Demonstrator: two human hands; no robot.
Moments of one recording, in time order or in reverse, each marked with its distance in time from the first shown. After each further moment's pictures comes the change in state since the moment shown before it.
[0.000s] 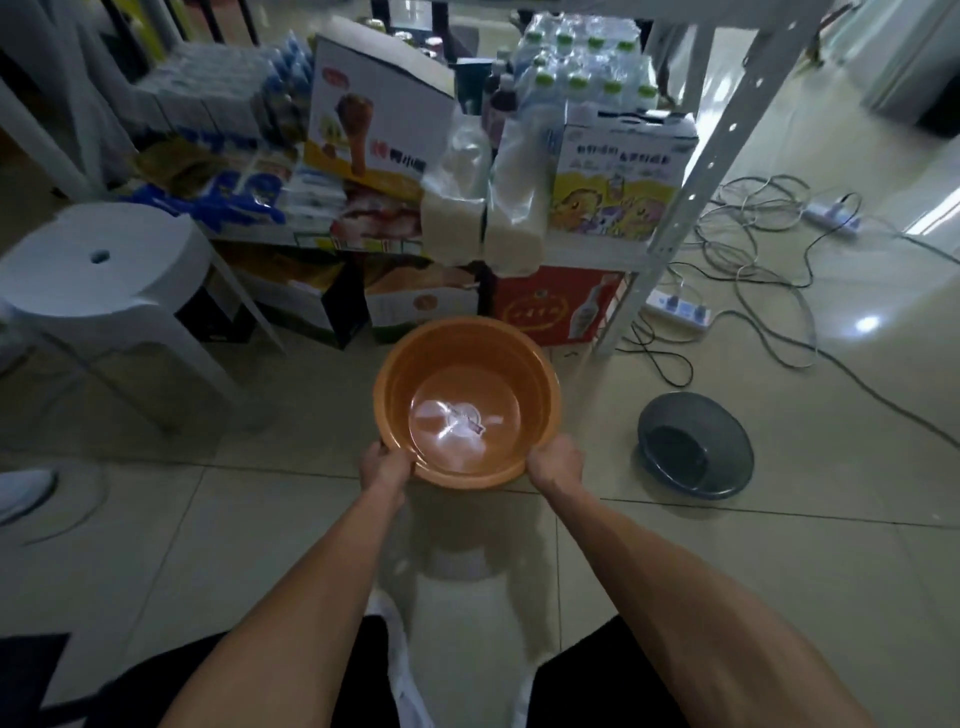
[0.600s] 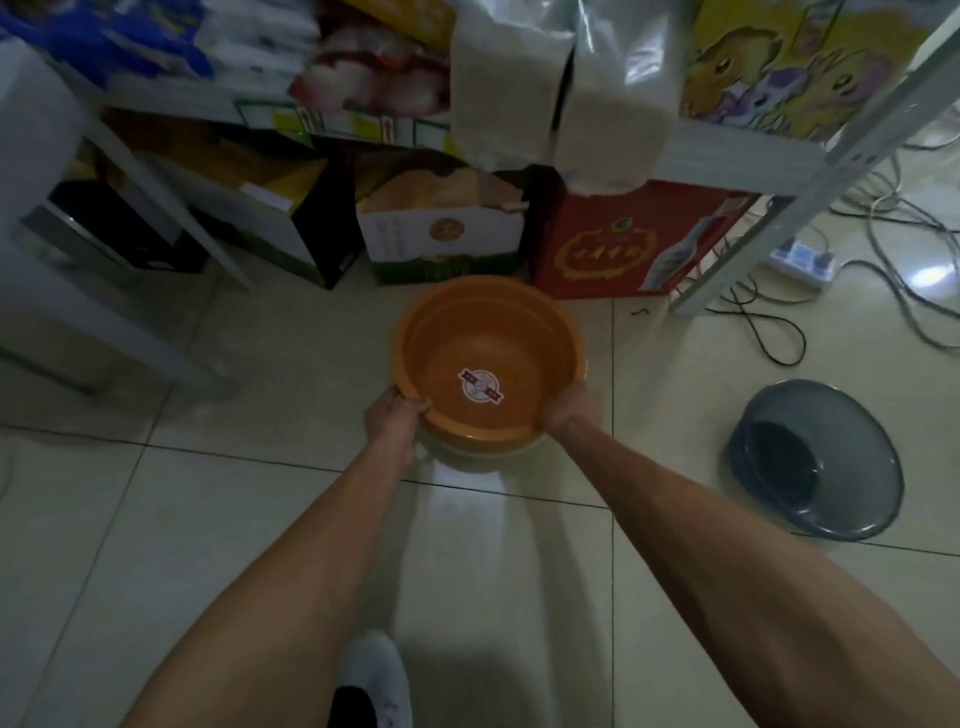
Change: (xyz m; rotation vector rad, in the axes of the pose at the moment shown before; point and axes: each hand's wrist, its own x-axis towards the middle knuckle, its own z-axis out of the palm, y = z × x) left_hand 0.203 -0.021 0.072 -0.147 -0.121 -0.111; right_hand 0.200 -0.020 0.133 -0.239 -0.062 0.001
